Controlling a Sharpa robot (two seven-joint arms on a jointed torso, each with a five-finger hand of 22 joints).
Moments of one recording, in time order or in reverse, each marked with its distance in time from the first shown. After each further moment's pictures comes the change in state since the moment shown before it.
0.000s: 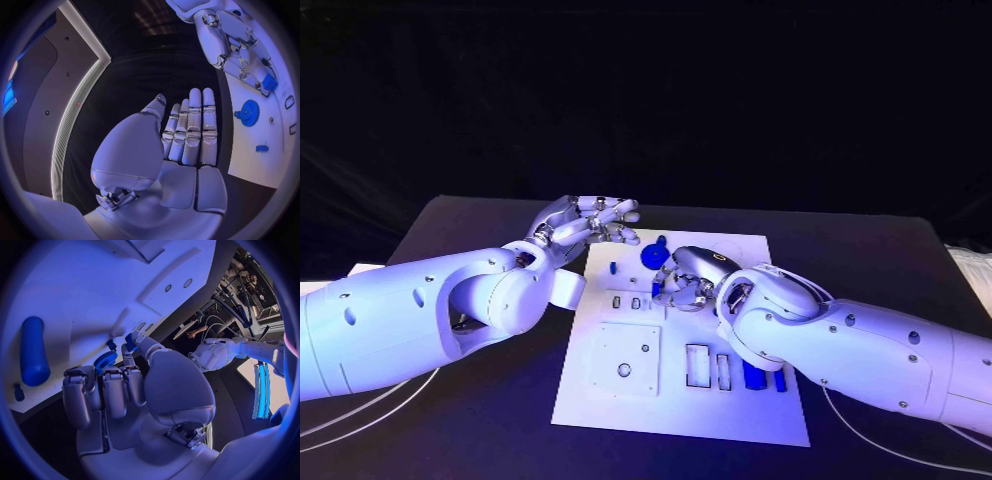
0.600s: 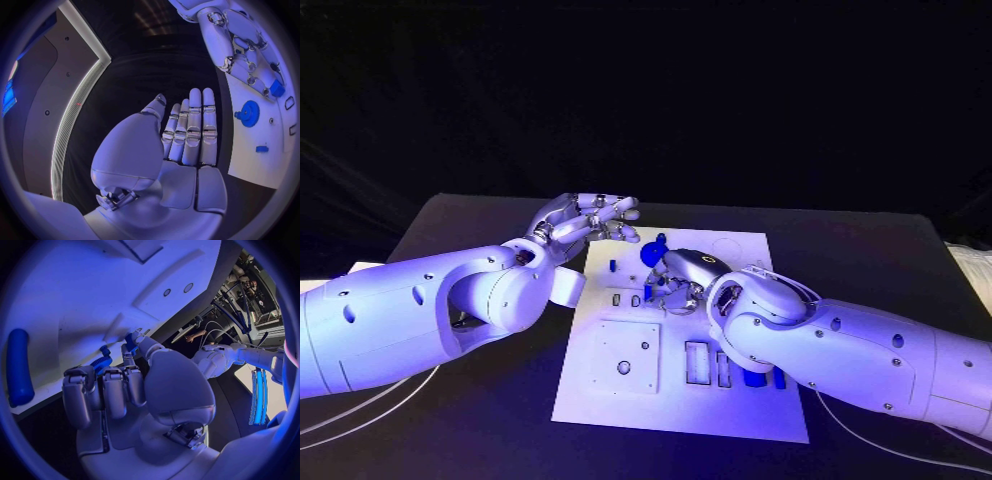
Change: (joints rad) left arm 0.000 0.001 0.000 0.000 0.000 0.003 0.000; left_hand 0.000 0.000 0.000 0.000 0.000 0.000 0.000 0.000 0.000 0.000 0.000 0.000 0.000 0.000 0.000 -0.005 0.002 0.000 0.000 0.000 0.000 0.000; right arm -0.013 0.032 -0.005 -0.016 -0.051 0.008 -0.002; right_hand -0.004 -0.004 -0.003 0.003 0.000 -0.002 0.002 -0.004 0.000 0.000 0.000 0.000 0.000 0.000 0.000 0.000 0.000 0.000 0.000 0.000 0.000 0.001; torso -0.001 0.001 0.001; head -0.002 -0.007
